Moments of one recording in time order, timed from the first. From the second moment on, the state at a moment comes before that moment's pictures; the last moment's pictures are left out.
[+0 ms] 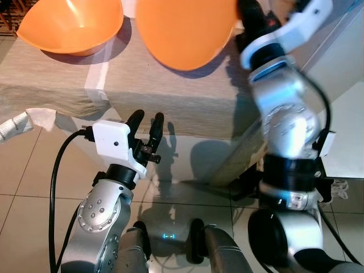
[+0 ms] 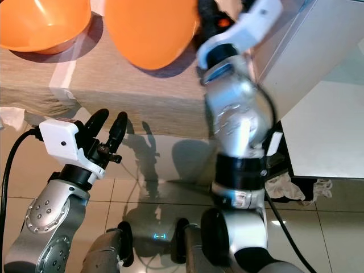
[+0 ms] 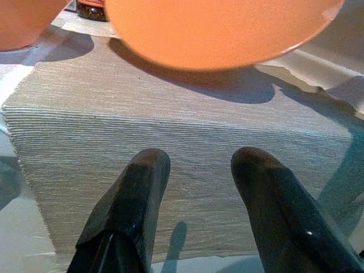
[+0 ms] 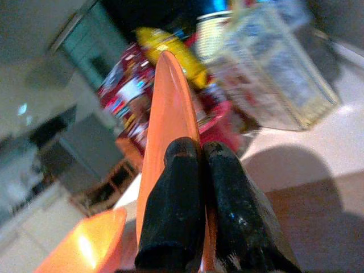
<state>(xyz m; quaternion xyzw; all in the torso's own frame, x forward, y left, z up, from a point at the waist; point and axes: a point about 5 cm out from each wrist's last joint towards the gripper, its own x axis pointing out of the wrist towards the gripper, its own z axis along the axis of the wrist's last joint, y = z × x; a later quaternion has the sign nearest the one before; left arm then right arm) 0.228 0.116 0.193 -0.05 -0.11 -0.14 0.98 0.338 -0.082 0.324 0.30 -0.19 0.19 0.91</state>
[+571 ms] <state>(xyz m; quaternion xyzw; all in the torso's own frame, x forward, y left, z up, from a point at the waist) 0.235 0.121 0.202 -0.05 -0.13 -0.13 0.98 0.316 -0.084 0.375 0.24 -0.33 0.21 0.89</state>
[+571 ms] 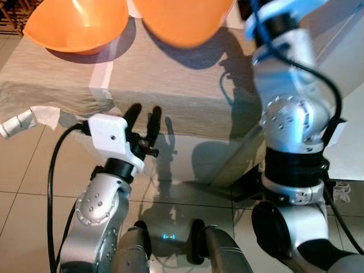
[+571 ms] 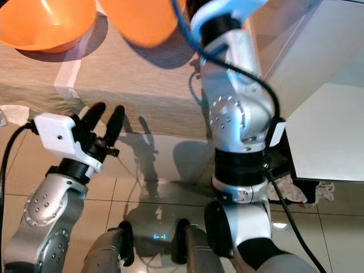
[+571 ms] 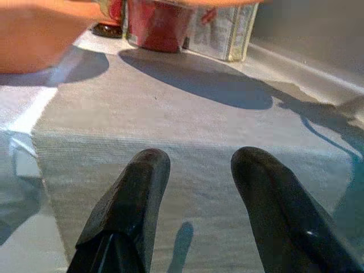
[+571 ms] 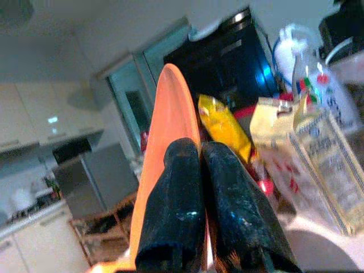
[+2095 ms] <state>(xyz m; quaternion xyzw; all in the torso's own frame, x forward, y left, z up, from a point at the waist) 0.226 0.208 0.211 -0.18 -0.20 -0.04 0.96 0.263 -0.102 0.305 0.47 -0.25 0.50 0.68</state>
